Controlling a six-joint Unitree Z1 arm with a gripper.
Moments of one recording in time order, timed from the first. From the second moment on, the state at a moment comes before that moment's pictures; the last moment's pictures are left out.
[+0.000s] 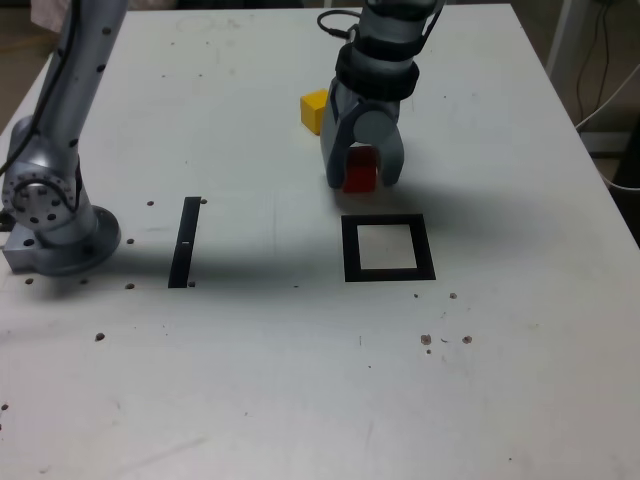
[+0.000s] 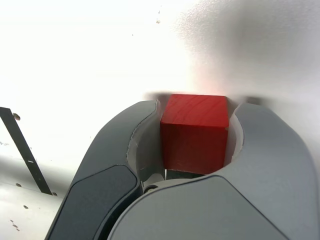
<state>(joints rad) 0.24 2.12 -1.55 1.21 0.06 0.15</state>
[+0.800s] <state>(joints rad) -0.03 2.04 -1.69 1.35 0.05 -0.02</state>
